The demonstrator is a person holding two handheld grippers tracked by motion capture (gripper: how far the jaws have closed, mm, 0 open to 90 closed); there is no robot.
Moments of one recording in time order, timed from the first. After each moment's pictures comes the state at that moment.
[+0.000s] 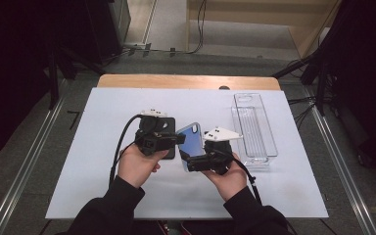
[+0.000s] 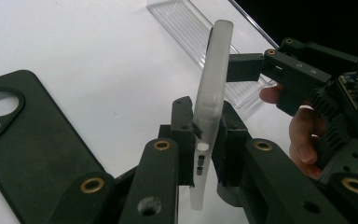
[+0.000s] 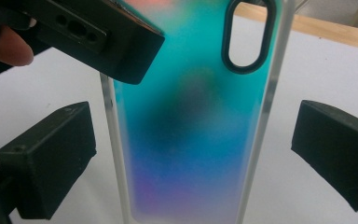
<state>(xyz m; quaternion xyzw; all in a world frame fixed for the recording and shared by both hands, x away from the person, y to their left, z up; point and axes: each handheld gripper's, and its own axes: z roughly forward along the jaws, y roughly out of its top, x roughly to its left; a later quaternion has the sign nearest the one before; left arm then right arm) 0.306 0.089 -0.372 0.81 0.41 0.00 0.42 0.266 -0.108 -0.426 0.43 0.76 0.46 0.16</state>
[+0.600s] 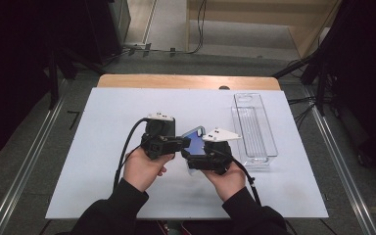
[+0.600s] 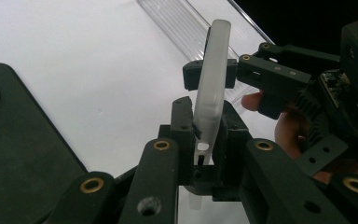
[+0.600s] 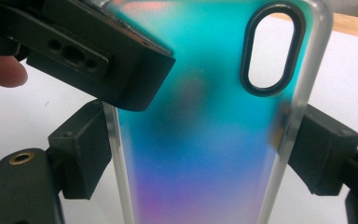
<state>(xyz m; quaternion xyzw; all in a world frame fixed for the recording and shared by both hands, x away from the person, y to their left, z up) 0.300 0.078 -0.377 0.81 0.40 -0.02 0.42 0.267 -0.108 -0.431 0.43 0.76 0.46 0.15</state>
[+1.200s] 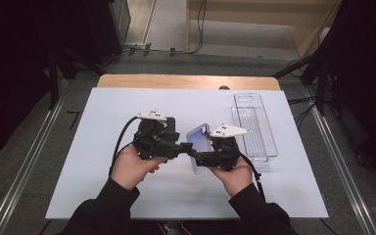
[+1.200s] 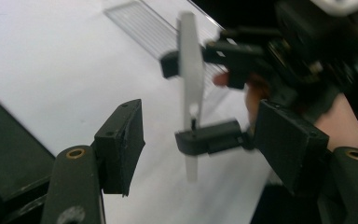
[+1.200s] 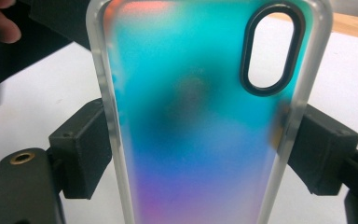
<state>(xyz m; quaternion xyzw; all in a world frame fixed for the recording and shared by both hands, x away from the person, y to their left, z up) 0.297 0.096 -0.364 0.84 0.32 -0.04 0.44 0.276 -0.130 -0.428 0.41 0.77 0.48 0.13</state>
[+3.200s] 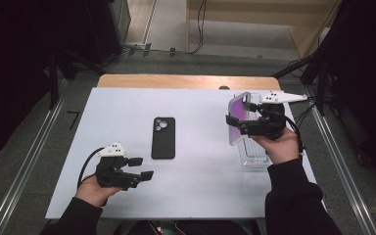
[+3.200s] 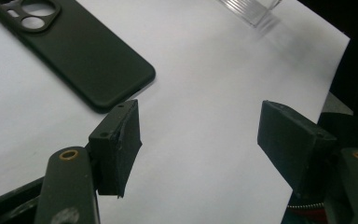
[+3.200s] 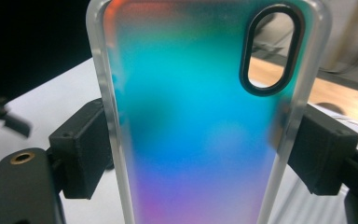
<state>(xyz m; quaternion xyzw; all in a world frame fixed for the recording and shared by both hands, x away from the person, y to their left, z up) 0.265 0.199 -0.441 0.84 0.34 0.00 0.43 0.313 -0.236 -0.364 0.41 0.74 0.50 0.16</state>
